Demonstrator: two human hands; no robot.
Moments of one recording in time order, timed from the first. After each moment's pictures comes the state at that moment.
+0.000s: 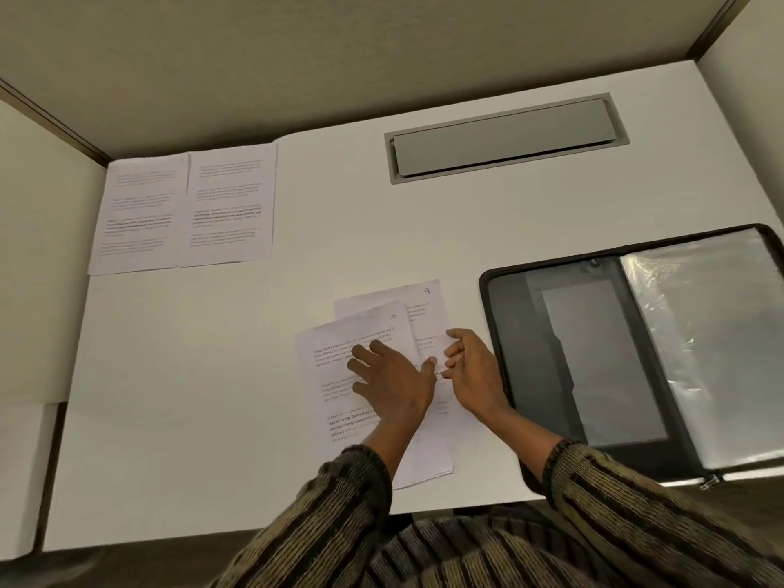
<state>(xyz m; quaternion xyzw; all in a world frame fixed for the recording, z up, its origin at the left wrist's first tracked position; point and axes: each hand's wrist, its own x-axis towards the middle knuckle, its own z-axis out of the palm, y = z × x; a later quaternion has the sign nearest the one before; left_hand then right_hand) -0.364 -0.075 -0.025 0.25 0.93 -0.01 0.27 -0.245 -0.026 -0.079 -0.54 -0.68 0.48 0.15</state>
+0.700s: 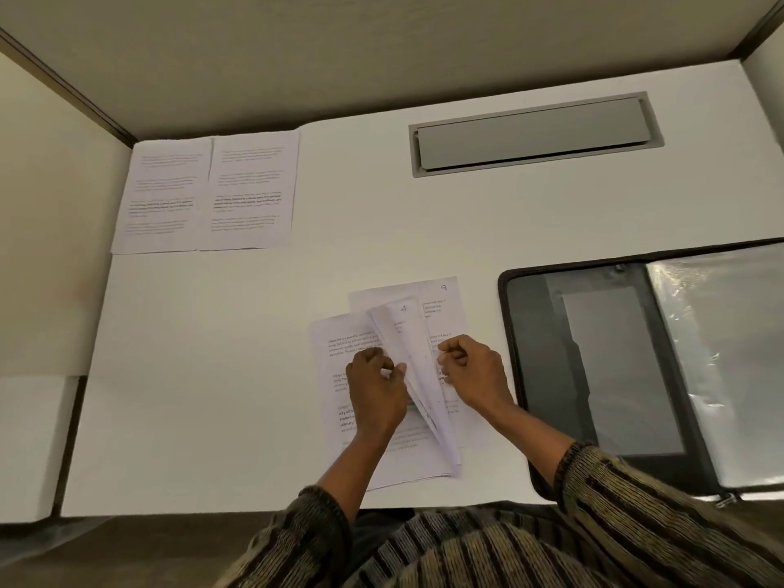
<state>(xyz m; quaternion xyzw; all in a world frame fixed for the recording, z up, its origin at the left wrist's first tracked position) -0.404 -0.131 -0.038 0.24 0.88 0.29 0.27 -0.258 -0.027 -0.073 -0.54 -0.65 0.52 0.11</state>
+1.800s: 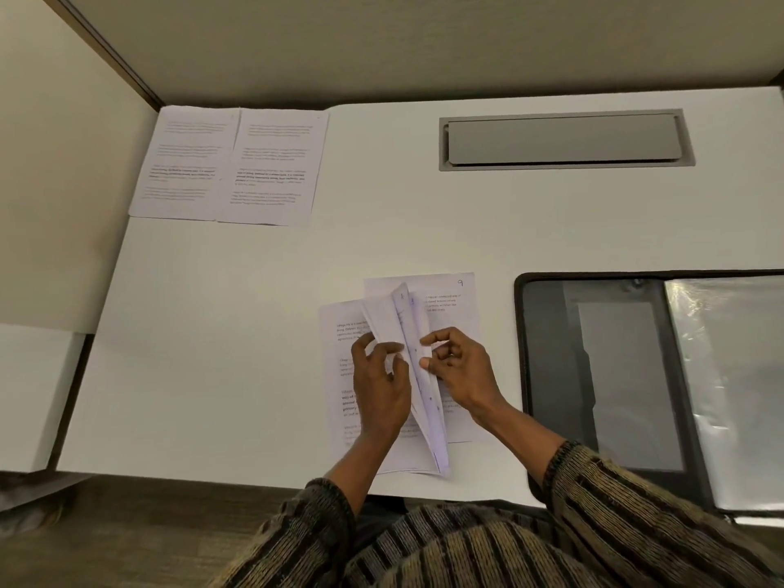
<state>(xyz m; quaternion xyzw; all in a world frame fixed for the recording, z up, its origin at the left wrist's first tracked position) -0.394 -0.149 -0.042 0.28 0.85 0.41 0.17 -0.283 -0.041 -0.036 -0.46 -0.58 0.65 0.14</state>
